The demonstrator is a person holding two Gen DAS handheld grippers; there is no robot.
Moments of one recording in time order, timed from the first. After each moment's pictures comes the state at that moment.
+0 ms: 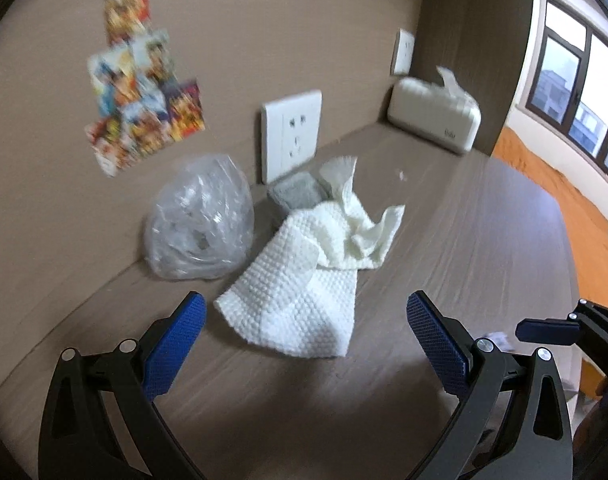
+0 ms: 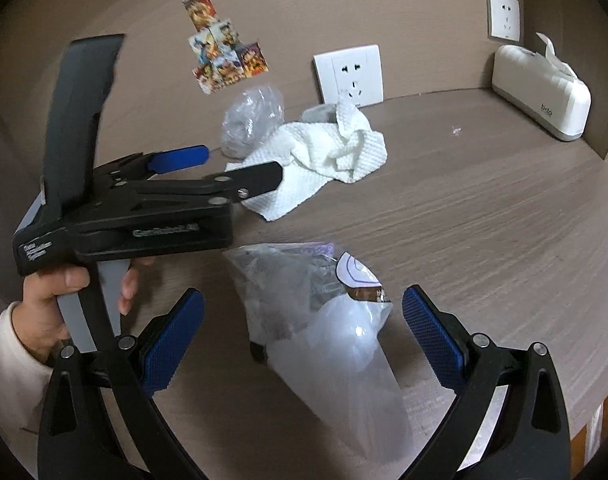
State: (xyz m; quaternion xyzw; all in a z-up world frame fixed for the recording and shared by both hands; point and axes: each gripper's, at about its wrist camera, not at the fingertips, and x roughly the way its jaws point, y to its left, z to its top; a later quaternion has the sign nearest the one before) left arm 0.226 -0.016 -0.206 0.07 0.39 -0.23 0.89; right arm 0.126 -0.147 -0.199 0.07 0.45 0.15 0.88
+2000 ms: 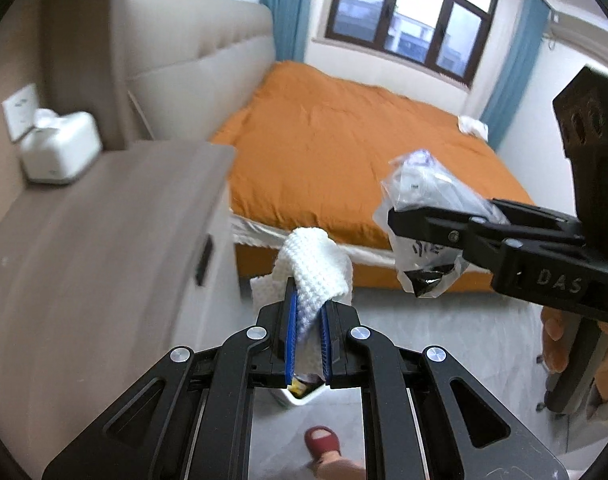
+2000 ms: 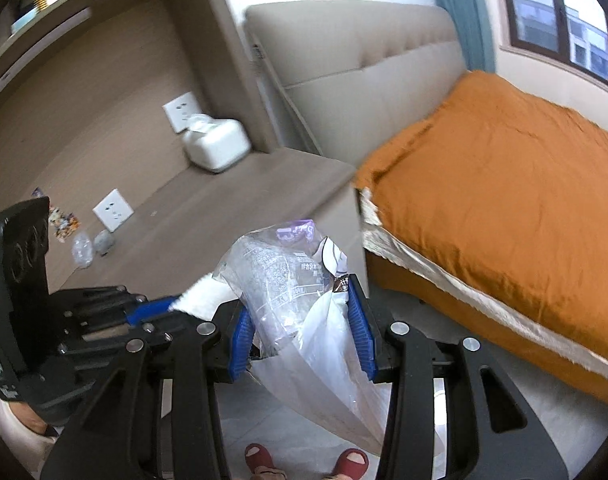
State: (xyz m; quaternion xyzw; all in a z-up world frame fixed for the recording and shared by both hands) left arm -0.037 -0.370 -0.175 0.17 0.39 -0.52 0.74; right arm -0.128 -0.498 -0.142 0.22 0.35 -0.13 0.90
